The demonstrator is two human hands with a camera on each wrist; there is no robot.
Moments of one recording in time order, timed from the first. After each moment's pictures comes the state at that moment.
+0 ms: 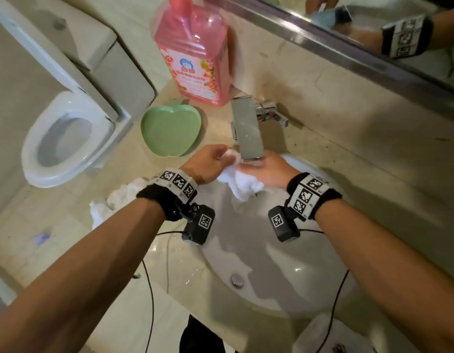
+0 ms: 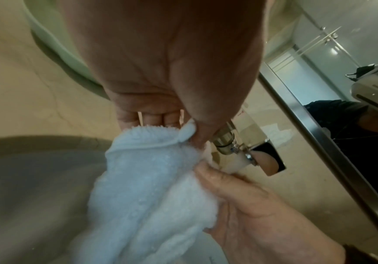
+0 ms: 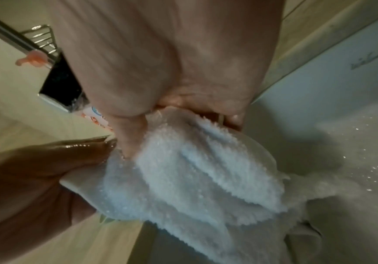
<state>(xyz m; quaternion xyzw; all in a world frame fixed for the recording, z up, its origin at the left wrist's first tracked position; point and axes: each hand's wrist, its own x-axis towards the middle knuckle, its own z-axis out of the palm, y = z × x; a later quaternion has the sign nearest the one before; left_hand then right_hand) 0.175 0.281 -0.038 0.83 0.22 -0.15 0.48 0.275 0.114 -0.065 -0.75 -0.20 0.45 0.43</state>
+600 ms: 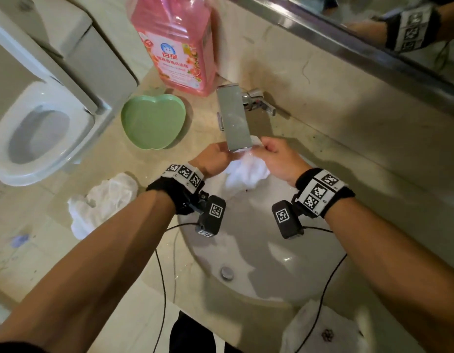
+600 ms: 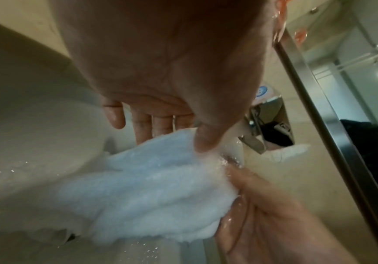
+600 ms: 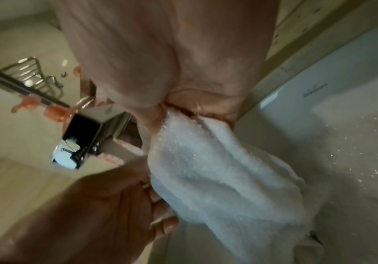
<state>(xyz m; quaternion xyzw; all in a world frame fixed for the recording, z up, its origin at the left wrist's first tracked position) 0.197 0.244 -0.059 0.74 0.27 -0.16 0.60 0.291 0.081 -0.062 -0.78 -0.16 0.41 0.44</state>
